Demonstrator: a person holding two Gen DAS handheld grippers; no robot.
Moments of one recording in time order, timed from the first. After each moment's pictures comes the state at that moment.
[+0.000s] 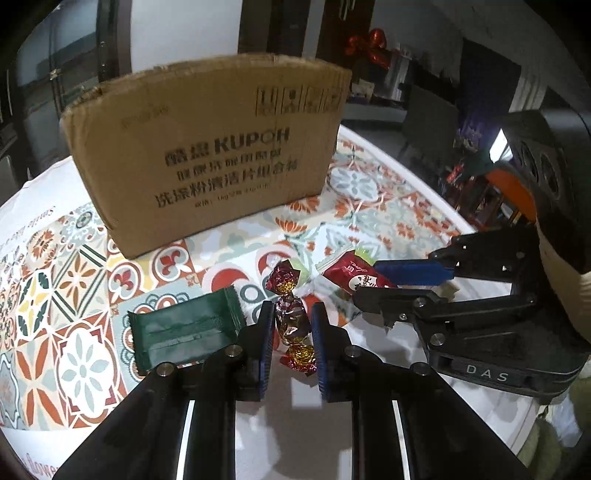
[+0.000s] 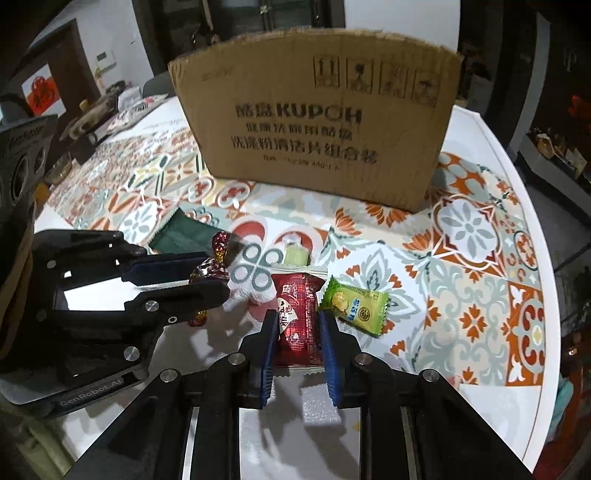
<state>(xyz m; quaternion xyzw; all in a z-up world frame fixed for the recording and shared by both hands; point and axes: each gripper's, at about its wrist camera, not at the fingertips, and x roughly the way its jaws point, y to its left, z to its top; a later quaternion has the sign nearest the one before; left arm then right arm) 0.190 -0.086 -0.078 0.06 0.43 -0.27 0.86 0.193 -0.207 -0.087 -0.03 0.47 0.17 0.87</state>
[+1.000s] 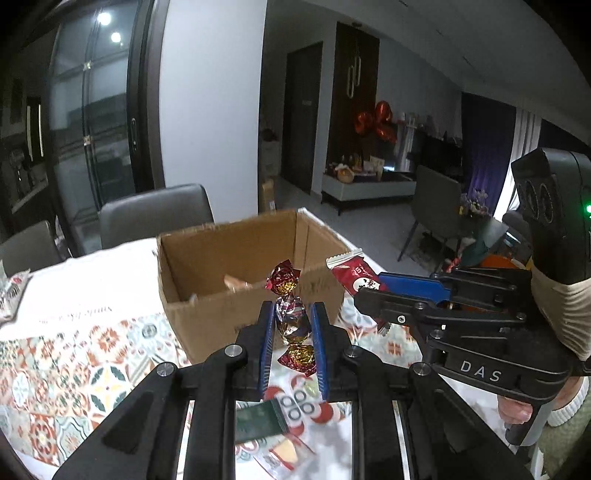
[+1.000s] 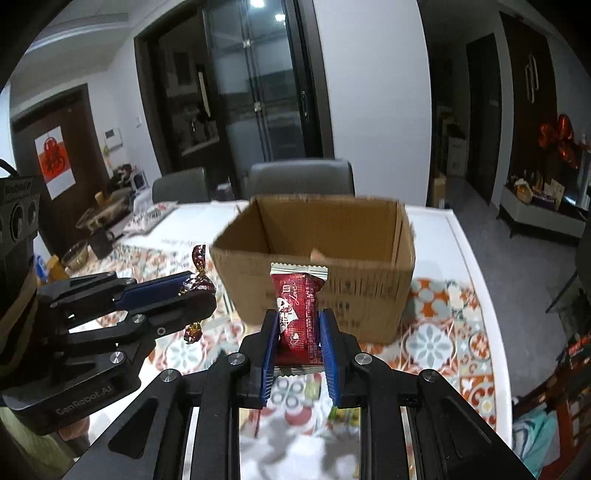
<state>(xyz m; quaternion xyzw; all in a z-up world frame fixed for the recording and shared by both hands) 0.192 -0.063 0.064 0.04 0.29 -0.24 0.93 0.191 -0.205 0.053 0.01 0.31 0.16 0.94</state>
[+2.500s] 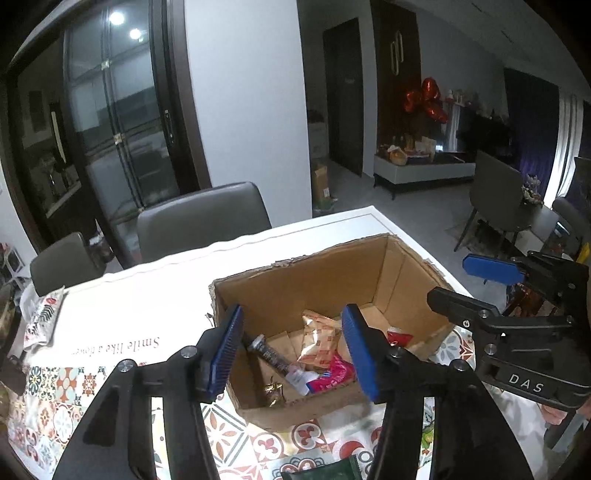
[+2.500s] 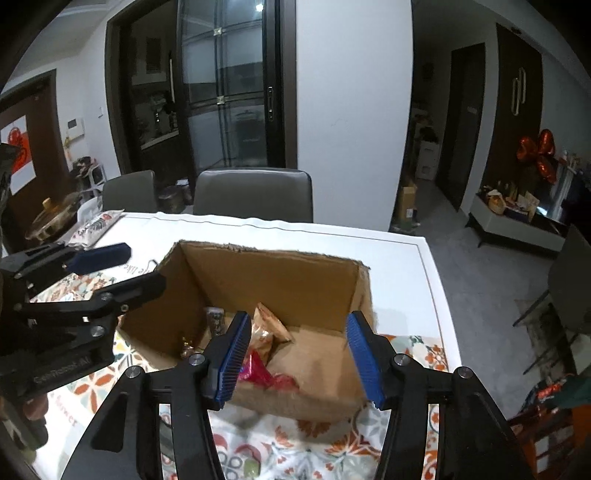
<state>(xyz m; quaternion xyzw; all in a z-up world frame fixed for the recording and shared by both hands) 0.303 -0.067 0.064 0.09 0.32 -0.14 0.93 0.295 -0.215 0.064 -0.03 0.33 0.08 0.94</state>
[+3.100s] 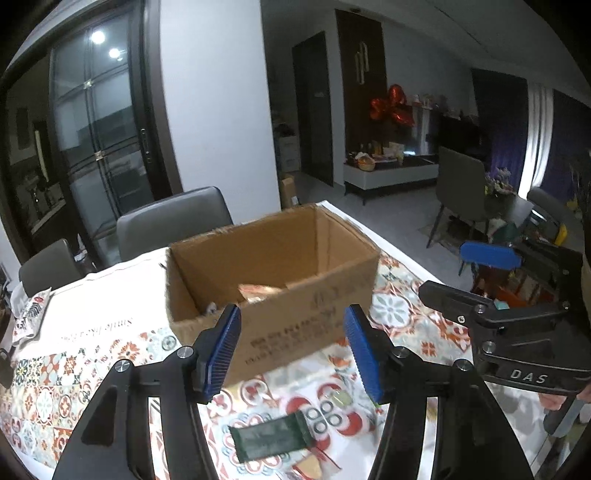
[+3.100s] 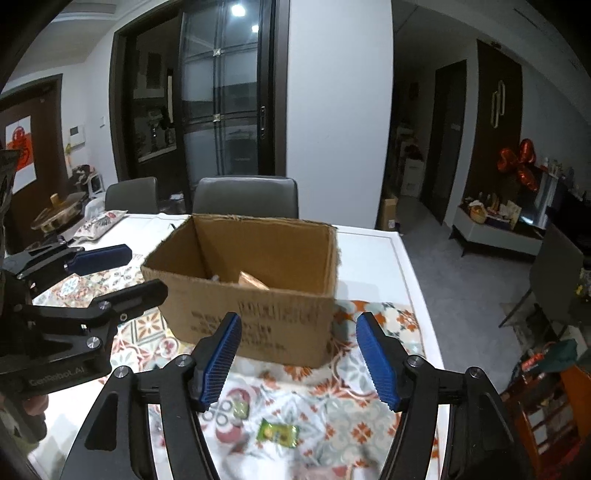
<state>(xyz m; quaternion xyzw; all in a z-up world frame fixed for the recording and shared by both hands) 0.211 -0.093 0.040 0.10 0.29 -0.20 0.93 0.188 -0.240 0.046 -0.04 0.28 0.06 0.96</state>
